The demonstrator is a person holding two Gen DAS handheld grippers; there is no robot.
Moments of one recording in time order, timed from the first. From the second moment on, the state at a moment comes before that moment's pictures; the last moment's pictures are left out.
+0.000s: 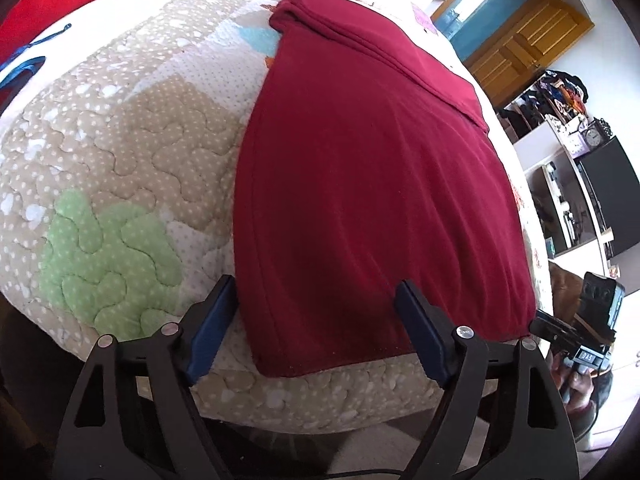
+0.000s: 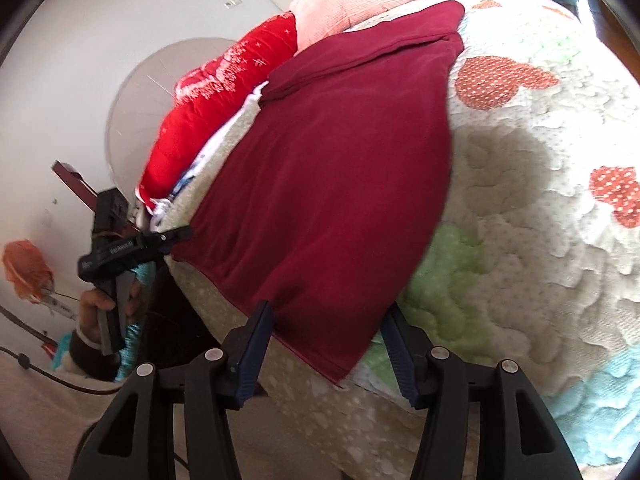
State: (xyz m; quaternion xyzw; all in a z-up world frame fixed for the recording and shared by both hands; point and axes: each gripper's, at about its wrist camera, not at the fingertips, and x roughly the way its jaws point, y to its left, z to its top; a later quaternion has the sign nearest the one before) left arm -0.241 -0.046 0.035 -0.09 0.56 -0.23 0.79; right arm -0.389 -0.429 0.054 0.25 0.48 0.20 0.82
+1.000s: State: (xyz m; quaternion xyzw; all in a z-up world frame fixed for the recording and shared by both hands) left arm -0.207 -0.035 0.077 -0.16 0.52 -0.29 0.79; right arm -0.360 -0.425 0.090 0.27 0.38 0.29 0.84
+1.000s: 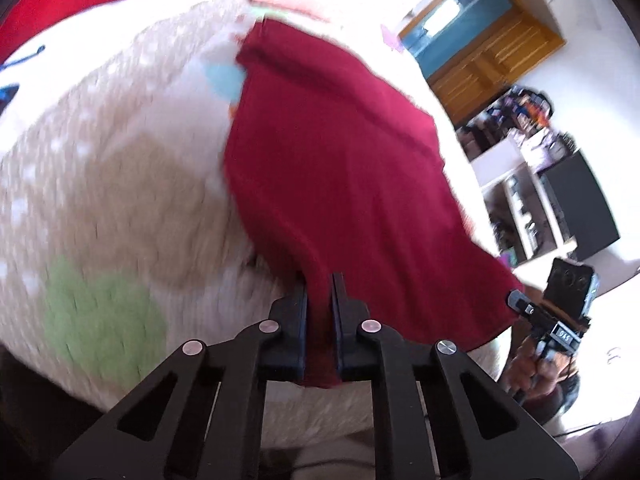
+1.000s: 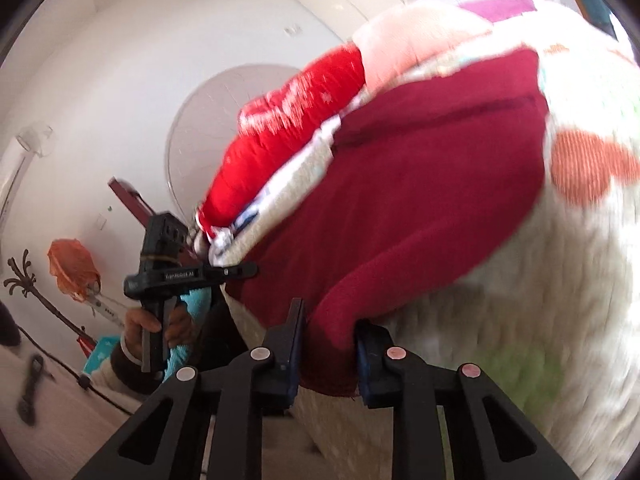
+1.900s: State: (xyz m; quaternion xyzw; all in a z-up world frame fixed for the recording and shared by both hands) left arm 0.123 -0.137 0.077 -0.20 0.47 -0.22 0.83; right arm -0.058 -0.563 0.081 0.37 0.32 0.09 0.87
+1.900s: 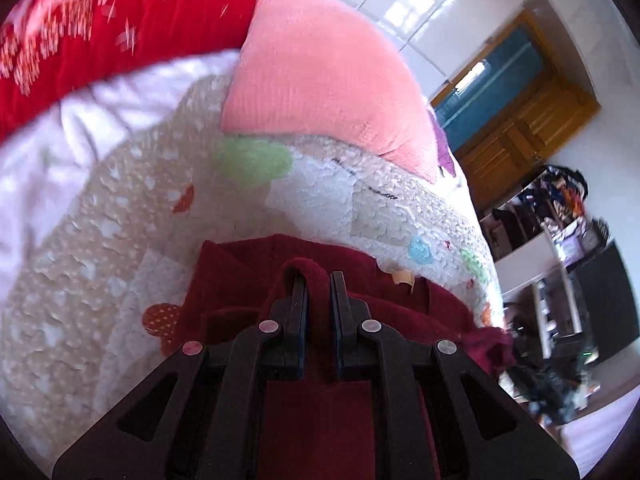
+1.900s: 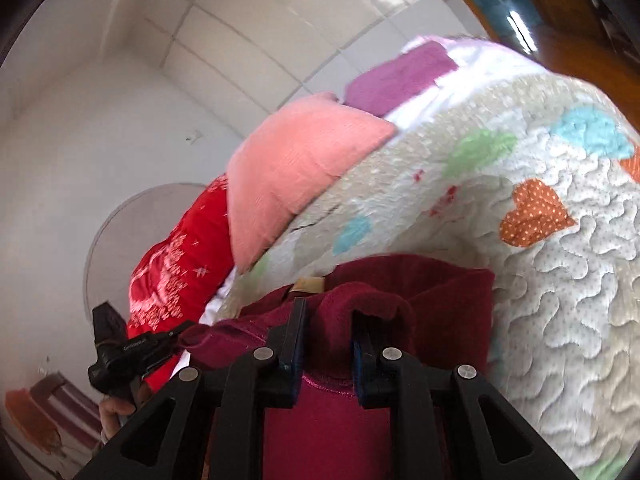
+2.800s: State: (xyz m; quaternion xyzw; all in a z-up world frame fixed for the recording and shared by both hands) left arm 0.142 -0.153 0.030 -0.12 0.49 -0.13 0.85; right arm 0.017 -0.535 0.056 0.21 0.43 -0.05 0.88
